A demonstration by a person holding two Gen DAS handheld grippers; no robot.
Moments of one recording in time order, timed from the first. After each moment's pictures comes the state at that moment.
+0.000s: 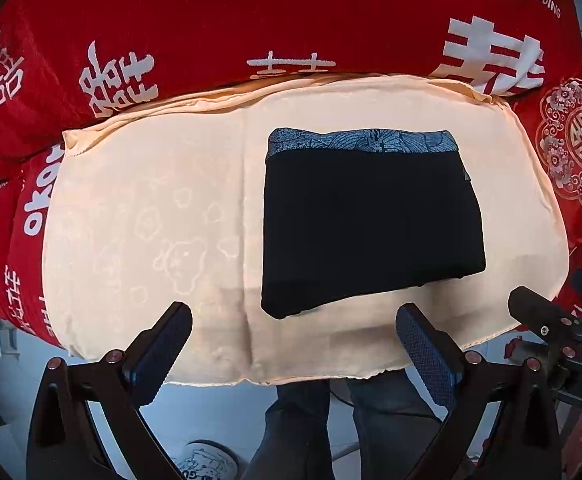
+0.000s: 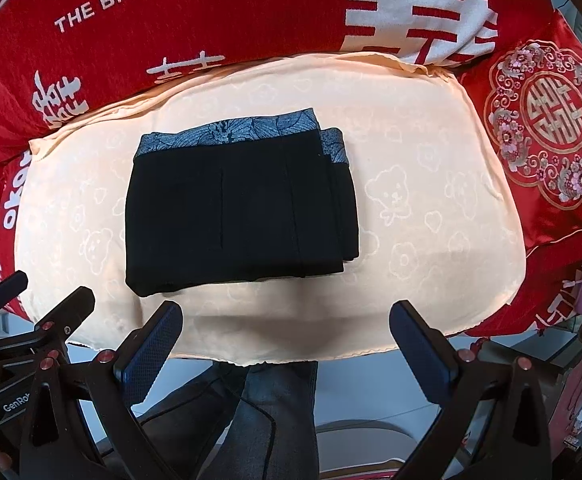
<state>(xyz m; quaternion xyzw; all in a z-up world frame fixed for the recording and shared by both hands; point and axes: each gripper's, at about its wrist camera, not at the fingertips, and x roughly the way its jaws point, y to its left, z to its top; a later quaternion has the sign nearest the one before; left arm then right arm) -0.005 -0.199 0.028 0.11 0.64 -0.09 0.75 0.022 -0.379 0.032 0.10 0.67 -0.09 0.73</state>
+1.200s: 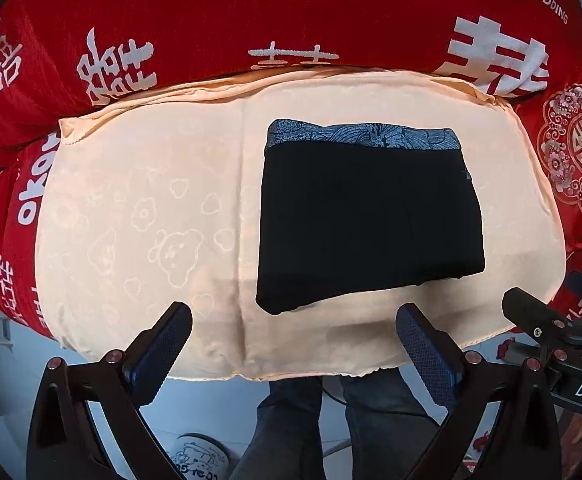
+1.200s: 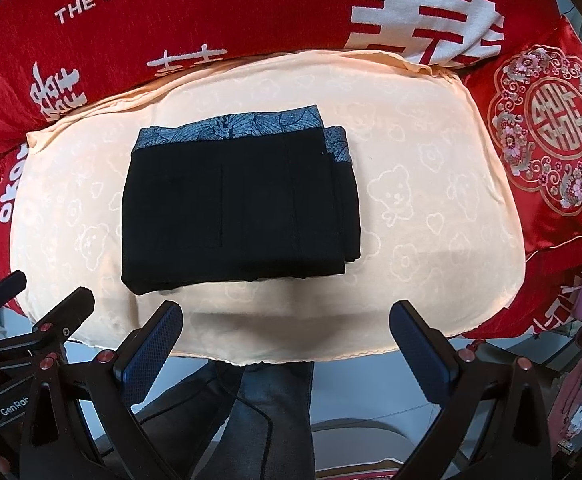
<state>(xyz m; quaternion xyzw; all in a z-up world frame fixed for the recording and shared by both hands) -0.002 -0.195 0.021 0.09 0.66 -0.09 0.74 0.026 -0.376 0.026 0.09 0.68 -0.09 0.72</state>
